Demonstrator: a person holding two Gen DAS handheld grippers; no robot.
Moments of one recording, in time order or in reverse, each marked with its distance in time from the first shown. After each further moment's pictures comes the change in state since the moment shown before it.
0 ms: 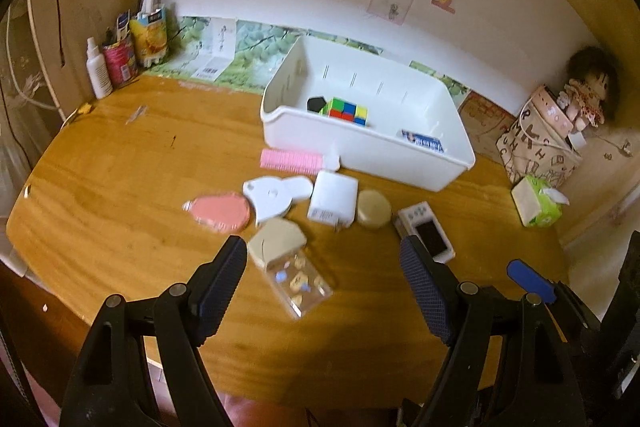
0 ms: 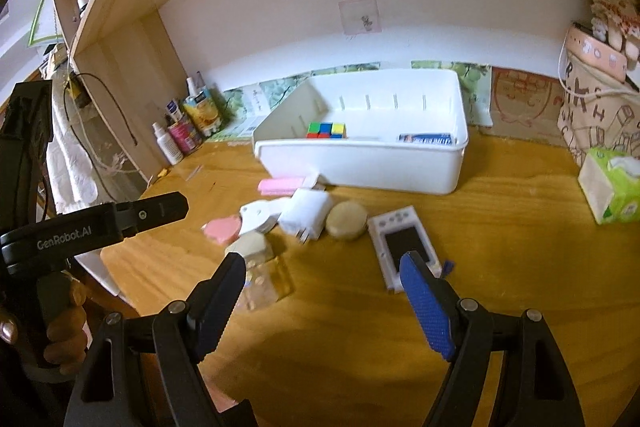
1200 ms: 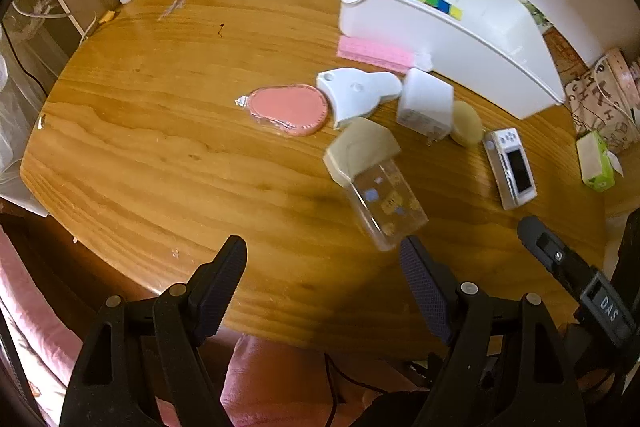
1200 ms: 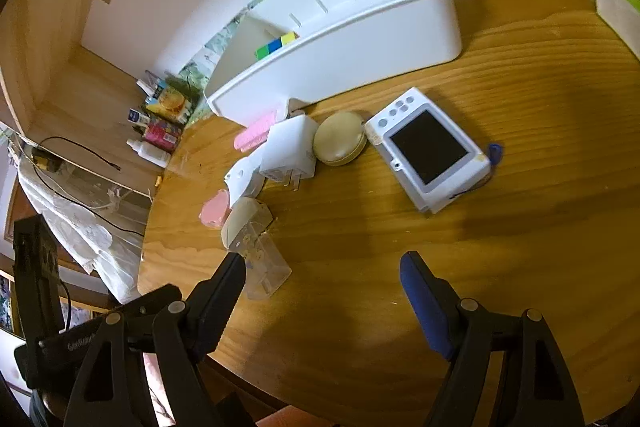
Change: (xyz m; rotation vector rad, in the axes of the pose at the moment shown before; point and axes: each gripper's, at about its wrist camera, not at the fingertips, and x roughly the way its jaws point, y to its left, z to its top) left arm 0.059 0.059 -0.012 -0.079 0.372 0.139; right arm 0.084 -0.035 -0.016 0.392 0.258 0.103
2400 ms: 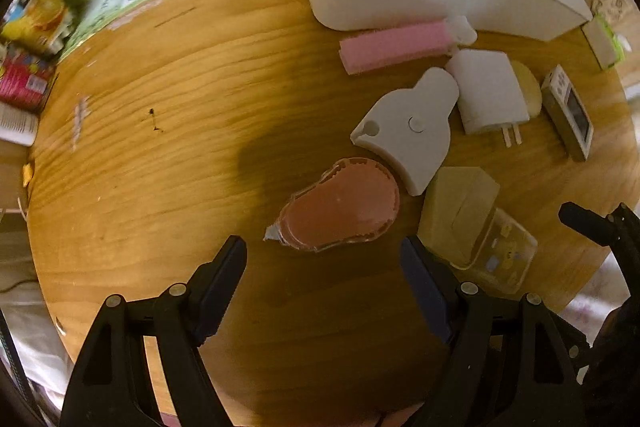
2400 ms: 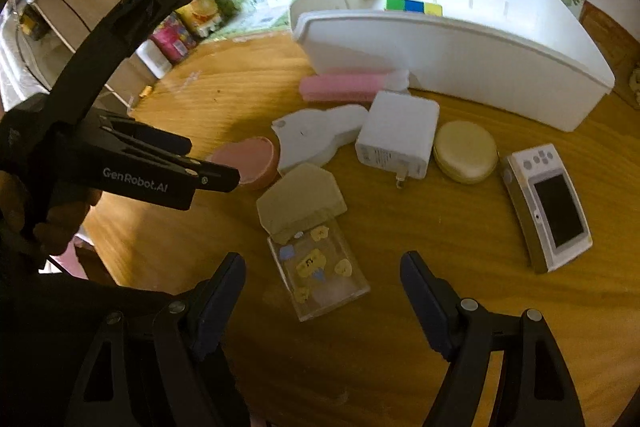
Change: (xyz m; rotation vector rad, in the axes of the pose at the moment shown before) left arm 0.072 0.023 0.101 0.526 0.209 0.016; right arm 0.073 0.109 -0.016 -0.355 0.086 -0.230
